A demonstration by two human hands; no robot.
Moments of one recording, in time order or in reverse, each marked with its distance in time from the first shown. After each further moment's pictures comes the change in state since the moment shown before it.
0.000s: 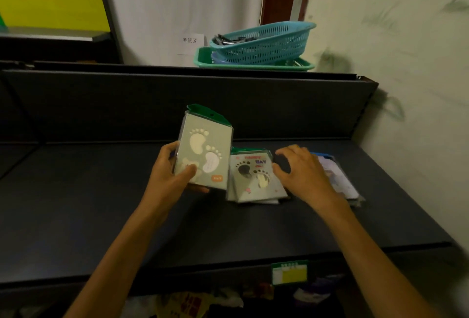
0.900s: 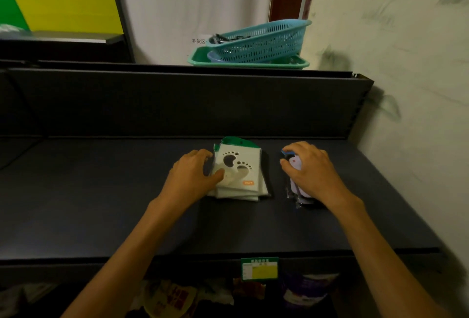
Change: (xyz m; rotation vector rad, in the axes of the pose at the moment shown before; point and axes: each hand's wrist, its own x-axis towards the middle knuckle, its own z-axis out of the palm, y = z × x) left_hand 0.010 -0.007 0.071 1.073 -0.036 0.086; right_hand -0.006 0.055 -0.026 0.101 0.012 -0.066
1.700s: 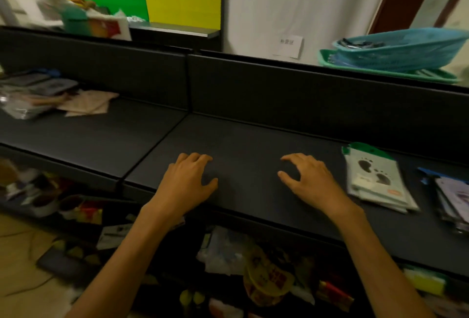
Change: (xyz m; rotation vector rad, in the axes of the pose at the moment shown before) left_hand -0.136 -0.217 -0.150 0.307 0.083 -0.155; right_hand -0.016 -0.269 0.093 0.024 -0.327 -0.266
